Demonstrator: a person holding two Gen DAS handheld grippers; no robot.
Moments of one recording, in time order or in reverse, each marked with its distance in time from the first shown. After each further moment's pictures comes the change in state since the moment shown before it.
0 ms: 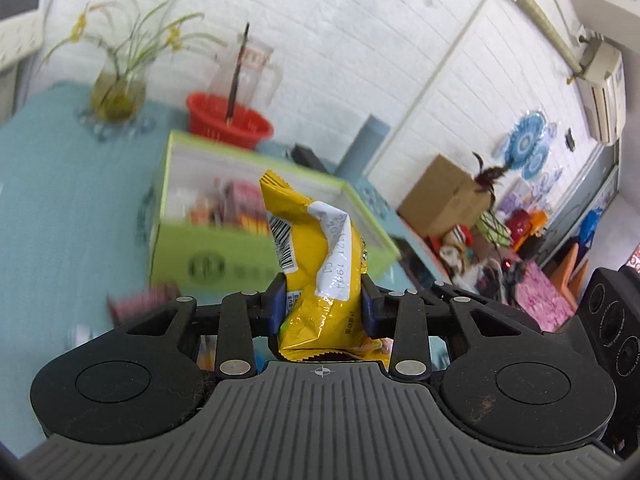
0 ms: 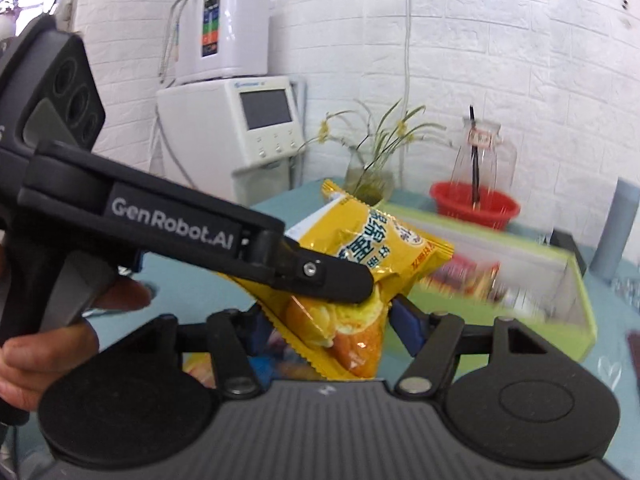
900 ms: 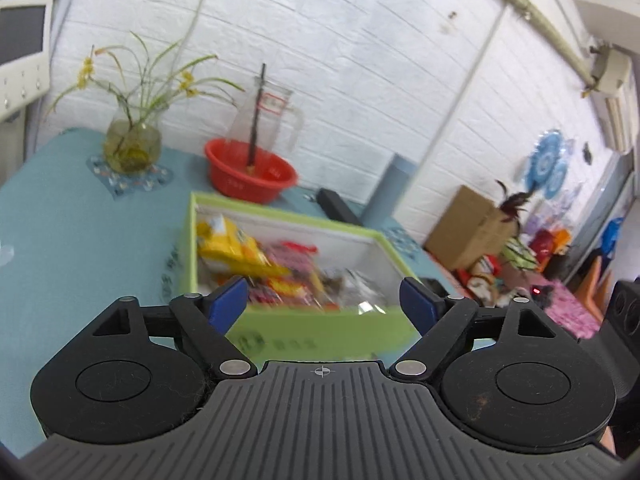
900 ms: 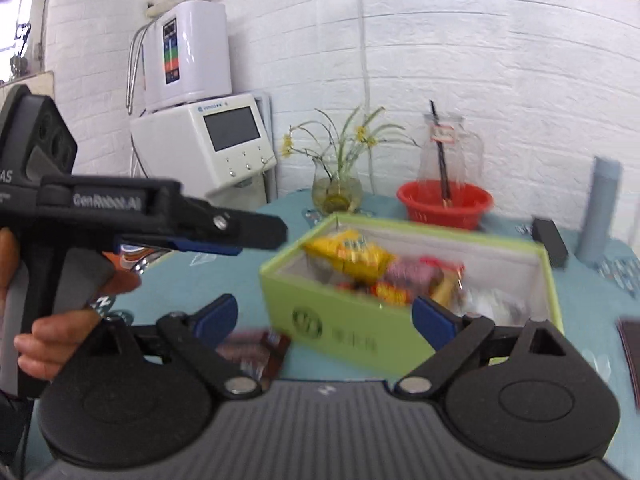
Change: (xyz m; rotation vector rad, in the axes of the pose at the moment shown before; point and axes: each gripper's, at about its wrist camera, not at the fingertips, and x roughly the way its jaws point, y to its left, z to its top) left arm -0.002 0.011 0.004 0.033 -0.078 0.036; right arm -0.037 -0.038 -0.025 0.139 -0.020 -0.011
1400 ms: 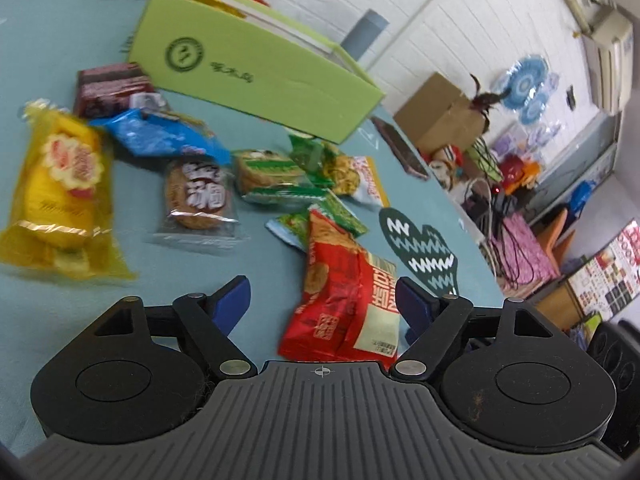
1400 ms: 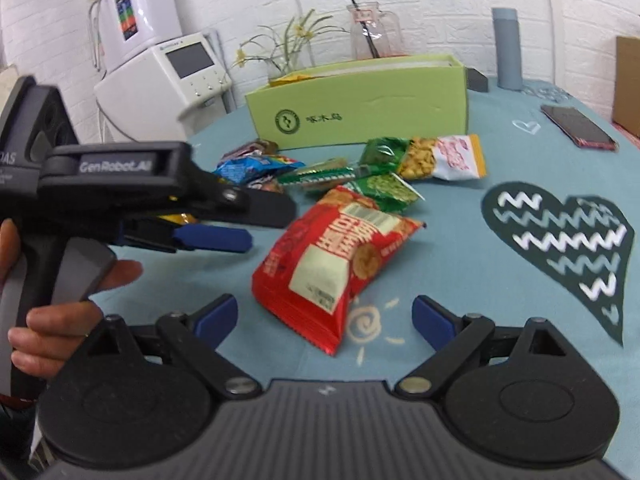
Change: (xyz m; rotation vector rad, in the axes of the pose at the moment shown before) left arm -0.006 -0.046 -0.152 -0.101 0.284 -0.081; right arm -0.088 0.031 -0.150 0.185 0.173 -0.105
